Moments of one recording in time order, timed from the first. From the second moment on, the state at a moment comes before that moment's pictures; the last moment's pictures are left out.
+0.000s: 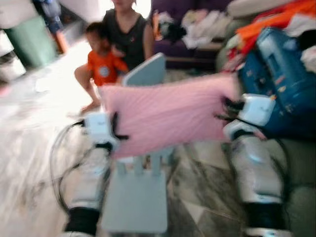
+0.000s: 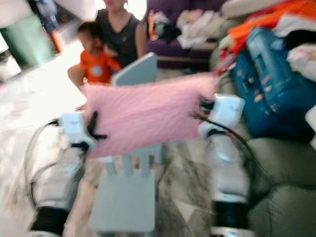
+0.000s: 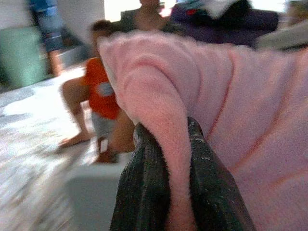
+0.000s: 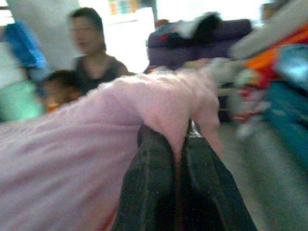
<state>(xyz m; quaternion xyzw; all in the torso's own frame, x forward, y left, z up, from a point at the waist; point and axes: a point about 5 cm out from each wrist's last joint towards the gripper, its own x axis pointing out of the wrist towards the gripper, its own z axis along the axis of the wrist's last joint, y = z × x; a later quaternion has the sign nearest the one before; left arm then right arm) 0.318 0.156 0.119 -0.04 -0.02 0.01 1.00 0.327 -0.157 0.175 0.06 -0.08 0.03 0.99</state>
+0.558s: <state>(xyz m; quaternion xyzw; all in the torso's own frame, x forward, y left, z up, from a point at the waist) 0.311 0.159 0.106 -0.05 0.03 0.01 1.00 0.326 -0.150 0.171 0.06 -0.07 0.04 0.99</state>
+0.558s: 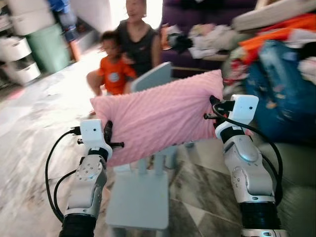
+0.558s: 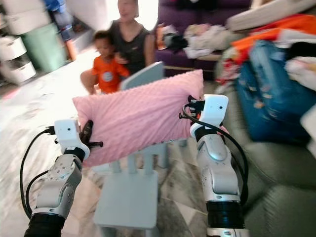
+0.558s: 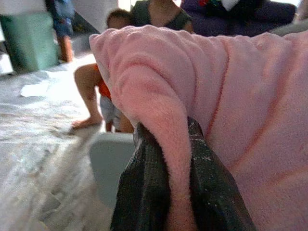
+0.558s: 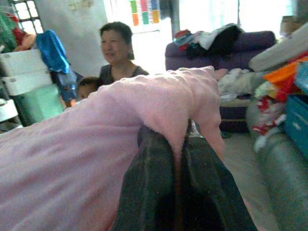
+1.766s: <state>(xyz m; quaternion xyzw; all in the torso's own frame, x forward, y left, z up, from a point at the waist) 0.311 0.151 0.123 -0.14 0.06 -0.01 0.99 0.319 -0.150 0.163 0.05 -0.03 0.06 1.00</state>
